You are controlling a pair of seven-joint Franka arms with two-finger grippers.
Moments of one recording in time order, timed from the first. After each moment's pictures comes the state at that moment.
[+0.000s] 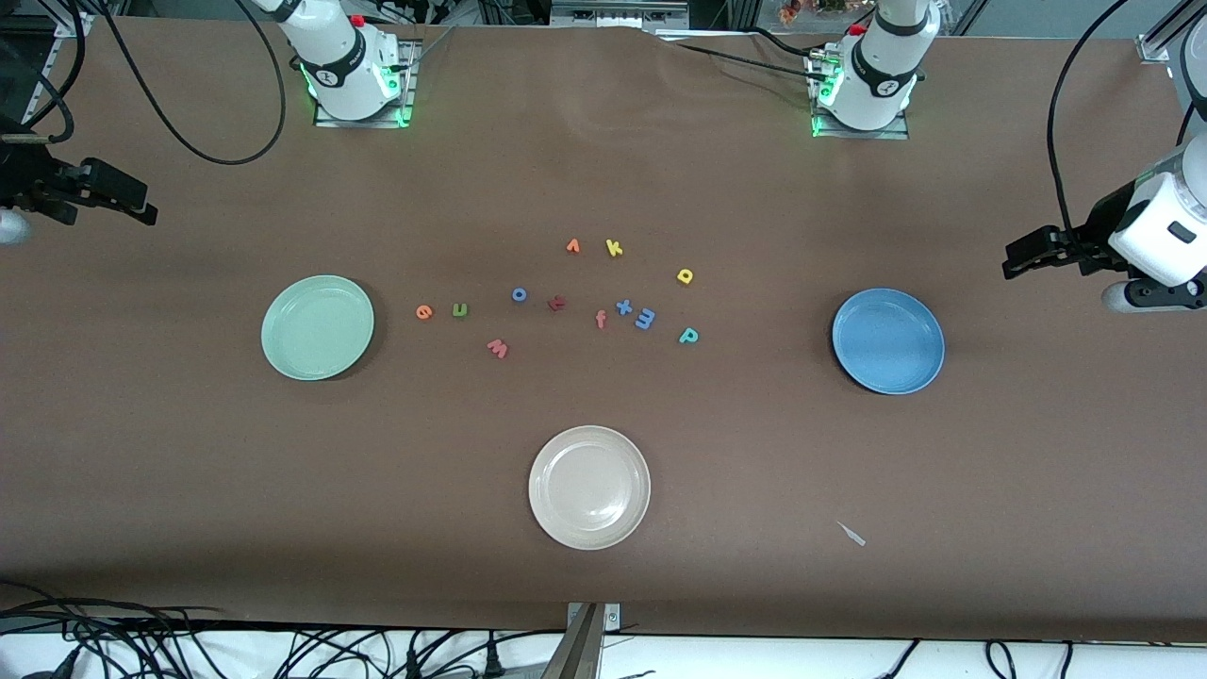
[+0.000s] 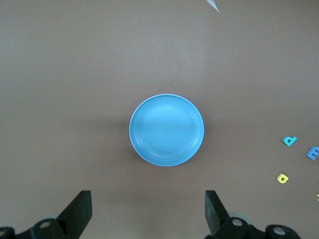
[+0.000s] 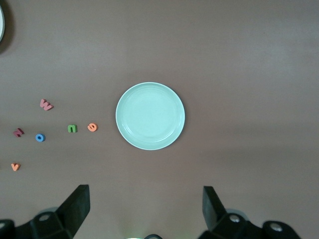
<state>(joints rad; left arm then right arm) 0.22 0.07 -0.21 -1.65 0.00 1.62 -0.07 -0.01 -0.01 -0.04 -1.62 0.02 1.55 -0.04</state>
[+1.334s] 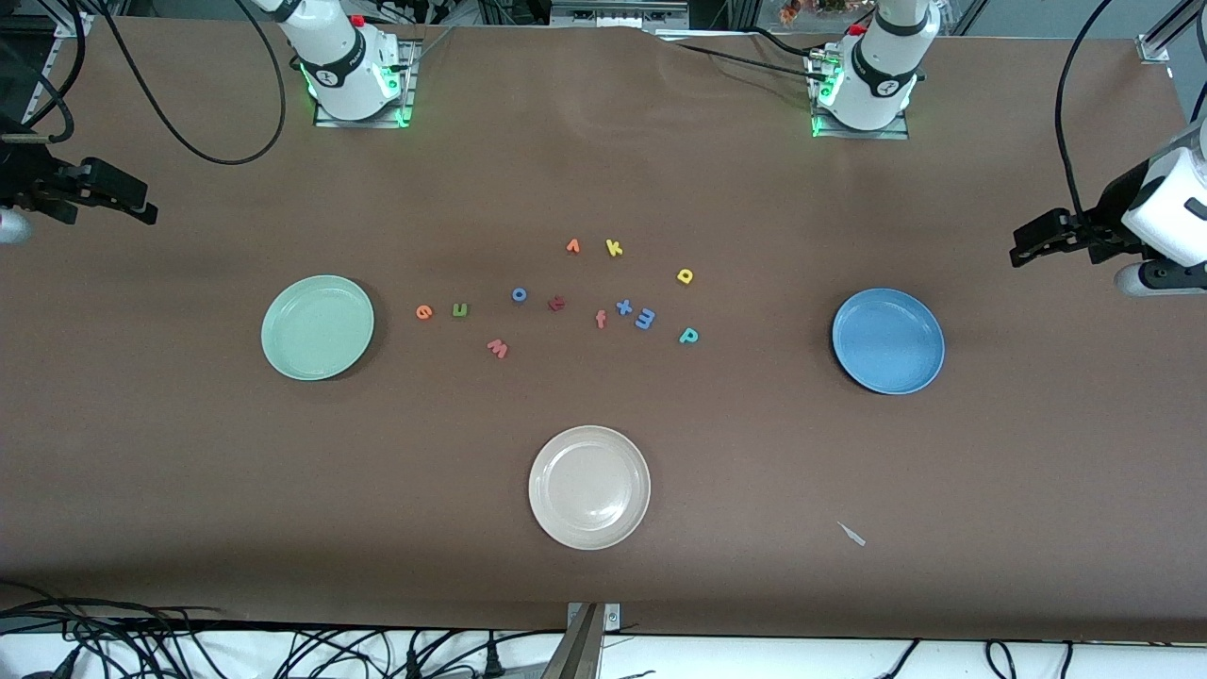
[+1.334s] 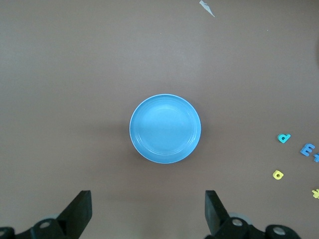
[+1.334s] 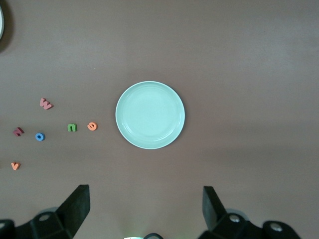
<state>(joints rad) 0.22 0.05 -0.22 -1.61 0.00 1.59 -0.07 -0.01 -0.01 -0.04 -1.62 0.02 1.54 -0.04</state>
